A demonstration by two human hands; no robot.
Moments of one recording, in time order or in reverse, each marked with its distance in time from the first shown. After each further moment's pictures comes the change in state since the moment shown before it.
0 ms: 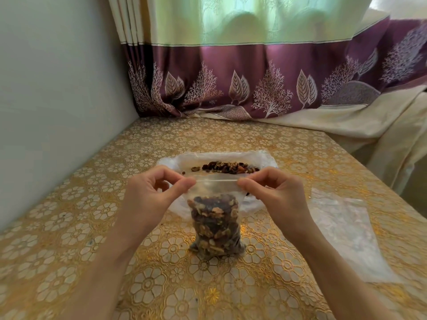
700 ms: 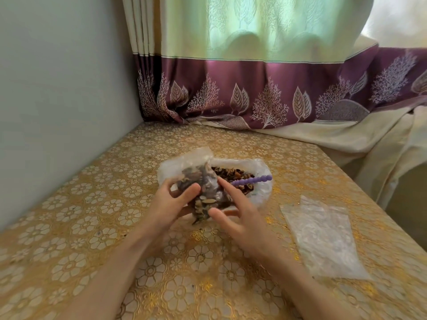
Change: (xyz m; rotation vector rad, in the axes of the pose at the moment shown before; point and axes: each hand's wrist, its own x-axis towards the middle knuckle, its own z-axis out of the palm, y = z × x) left_hand -0.007 -0.025 0.020 -0.499 -0.139 -0.437; right_hand -0.029 0.016 0.025 -0.323 -0.336 0.025
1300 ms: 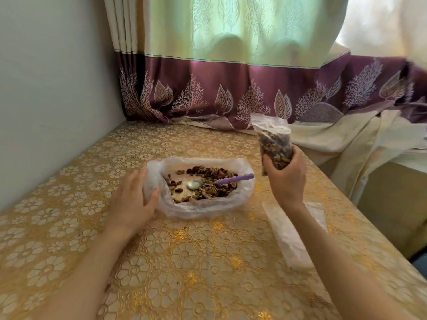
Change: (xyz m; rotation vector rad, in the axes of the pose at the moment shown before) left_hand 0.025 -0.031 -0.046 1.193 0.256 0.172; right_hand 0.044 0.035 -0.097 -0.351 0.854 0.099
